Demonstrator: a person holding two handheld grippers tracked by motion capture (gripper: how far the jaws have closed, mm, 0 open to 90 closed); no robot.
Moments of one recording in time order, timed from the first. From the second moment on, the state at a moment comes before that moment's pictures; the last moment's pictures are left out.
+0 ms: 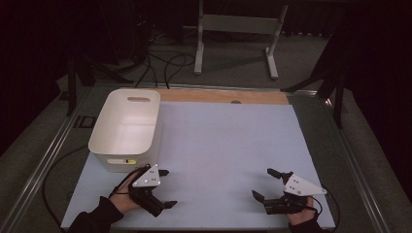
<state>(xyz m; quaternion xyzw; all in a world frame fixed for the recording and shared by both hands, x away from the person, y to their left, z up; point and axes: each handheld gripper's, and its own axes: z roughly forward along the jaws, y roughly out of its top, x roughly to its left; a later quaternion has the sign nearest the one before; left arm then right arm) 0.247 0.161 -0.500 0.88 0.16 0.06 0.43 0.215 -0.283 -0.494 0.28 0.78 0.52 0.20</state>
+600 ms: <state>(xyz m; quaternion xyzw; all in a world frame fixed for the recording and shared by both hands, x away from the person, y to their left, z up) 0.240 0.196 -0.500 0.86 0.18 0.06 0.47 0.215 -0.283 -0.494 0.28 0.78 0.52 0.20</state>
